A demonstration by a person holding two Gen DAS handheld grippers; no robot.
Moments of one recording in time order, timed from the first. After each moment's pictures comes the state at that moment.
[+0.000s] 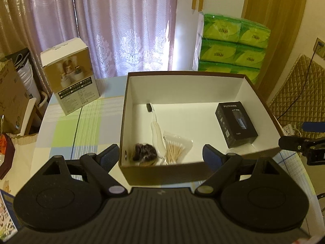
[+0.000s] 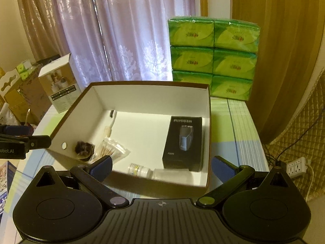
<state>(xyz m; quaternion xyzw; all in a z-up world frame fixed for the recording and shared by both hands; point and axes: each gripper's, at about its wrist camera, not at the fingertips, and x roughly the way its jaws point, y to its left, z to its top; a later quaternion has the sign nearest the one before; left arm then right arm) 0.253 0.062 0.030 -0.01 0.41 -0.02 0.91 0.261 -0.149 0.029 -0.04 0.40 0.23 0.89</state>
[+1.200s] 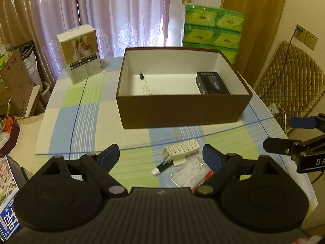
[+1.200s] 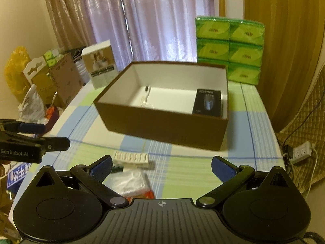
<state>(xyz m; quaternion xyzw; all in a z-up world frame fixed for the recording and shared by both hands) 0.105 0.041 0.037 -0.01 0.42 -0.03 0.91 0.123 -0.165 0.034 -0.04 0.40 0.28 0.87</state>
